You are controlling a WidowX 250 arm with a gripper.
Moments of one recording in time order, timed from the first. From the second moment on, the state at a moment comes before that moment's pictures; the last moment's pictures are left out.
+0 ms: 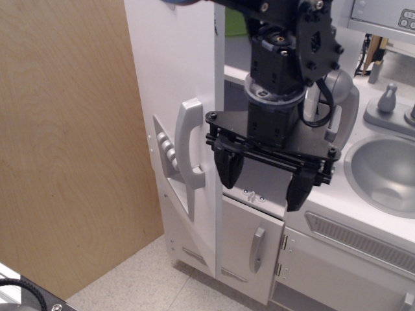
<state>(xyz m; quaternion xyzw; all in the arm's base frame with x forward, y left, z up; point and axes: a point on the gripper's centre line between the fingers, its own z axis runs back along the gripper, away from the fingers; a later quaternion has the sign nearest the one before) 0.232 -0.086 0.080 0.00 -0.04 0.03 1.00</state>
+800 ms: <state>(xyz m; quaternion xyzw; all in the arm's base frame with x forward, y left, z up) 0.203 -0.034 0.063 0.00 -0.03 0.02 1.00</state>
